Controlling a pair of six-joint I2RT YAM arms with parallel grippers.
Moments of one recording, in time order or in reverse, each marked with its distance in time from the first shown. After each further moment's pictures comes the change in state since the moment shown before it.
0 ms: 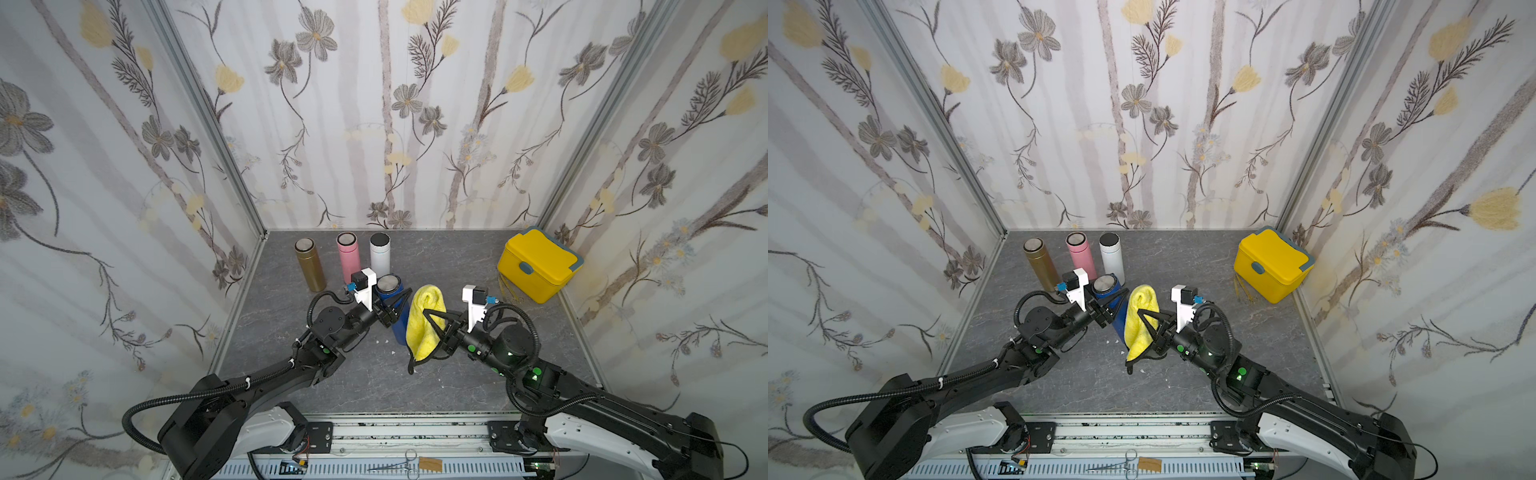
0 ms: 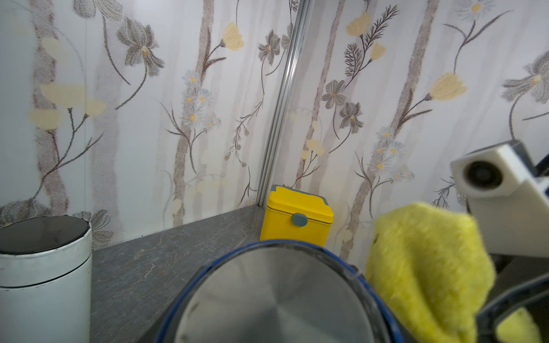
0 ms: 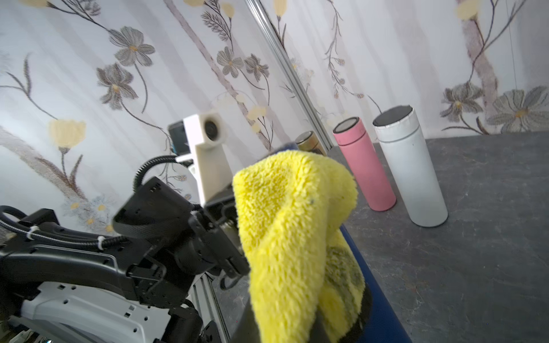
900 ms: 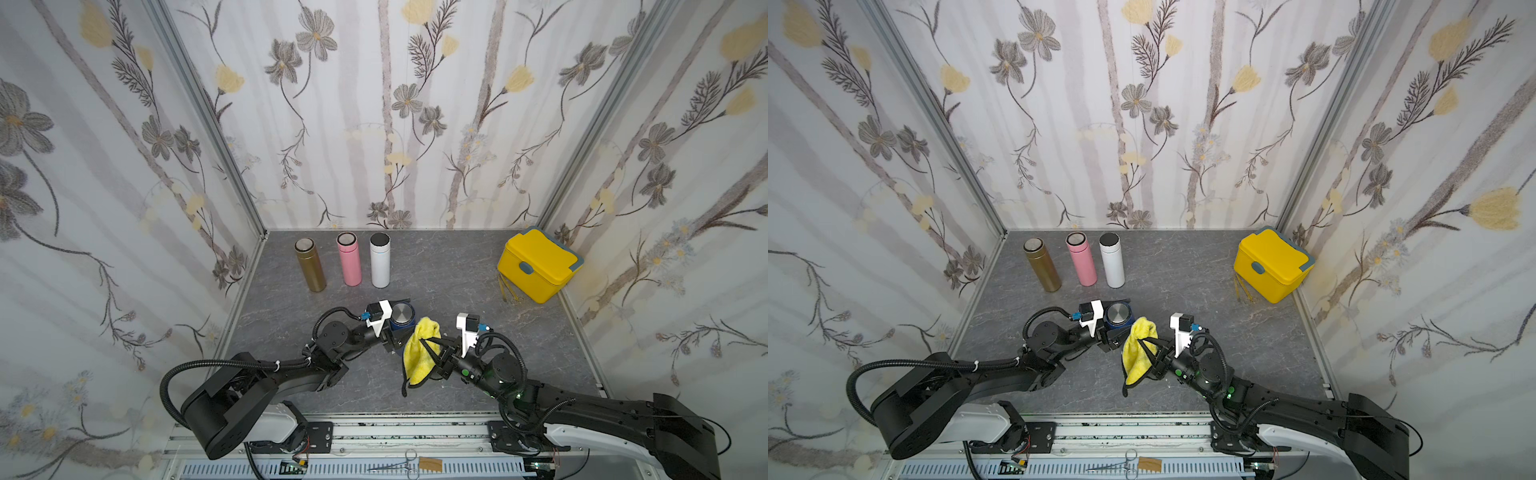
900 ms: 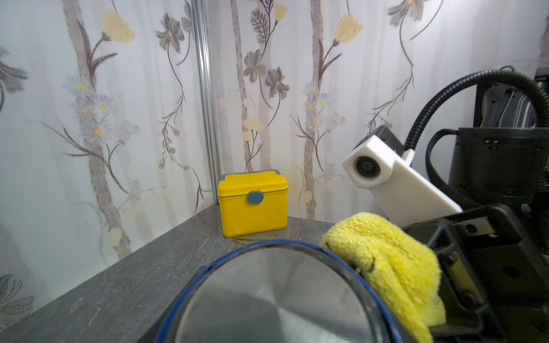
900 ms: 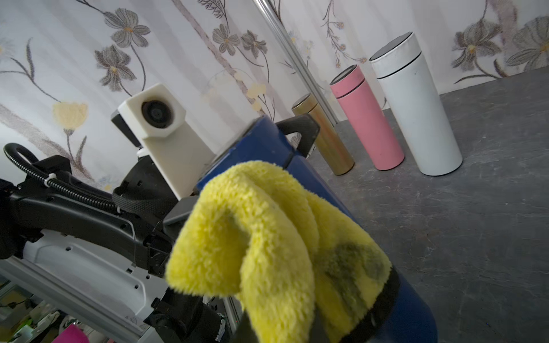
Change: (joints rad) left arm -0.043 0.132 -0.140 0.345 0.261 0.214; right arm 0.114 -0.022 -0.227 0.285 0.111 0.054
